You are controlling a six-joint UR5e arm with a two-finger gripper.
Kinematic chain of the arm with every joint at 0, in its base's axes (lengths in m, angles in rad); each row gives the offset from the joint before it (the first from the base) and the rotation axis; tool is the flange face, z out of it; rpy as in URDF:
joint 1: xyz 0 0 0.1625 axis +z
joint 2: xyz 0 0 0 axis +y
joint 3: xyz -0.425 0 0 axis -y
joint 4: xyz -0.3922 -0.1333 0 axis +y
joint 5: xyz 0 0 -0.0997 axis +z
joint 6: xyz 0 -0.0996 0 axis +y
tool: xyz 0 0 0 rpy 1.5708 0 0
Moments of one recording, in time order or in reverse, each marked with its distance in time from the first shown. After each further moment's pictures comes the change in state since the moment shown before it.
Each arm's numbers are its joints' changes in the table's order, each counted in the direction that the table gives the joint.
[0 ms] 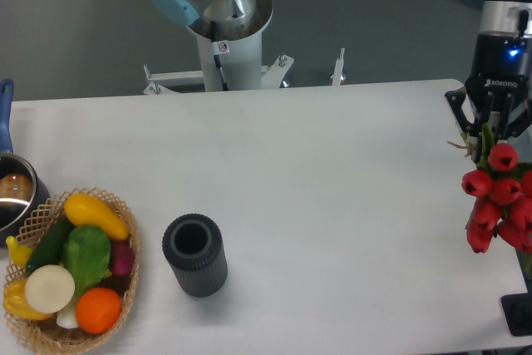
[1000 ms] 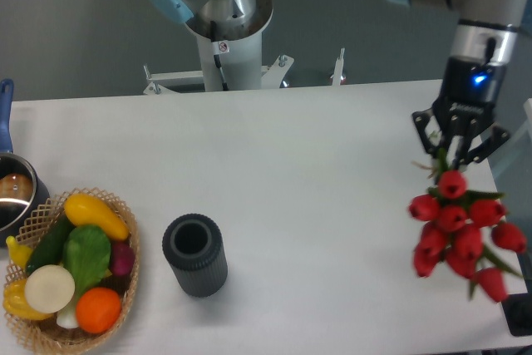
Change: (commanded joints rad) arm -0.192 0.015 -0.020 -0.054 0.102 0.003
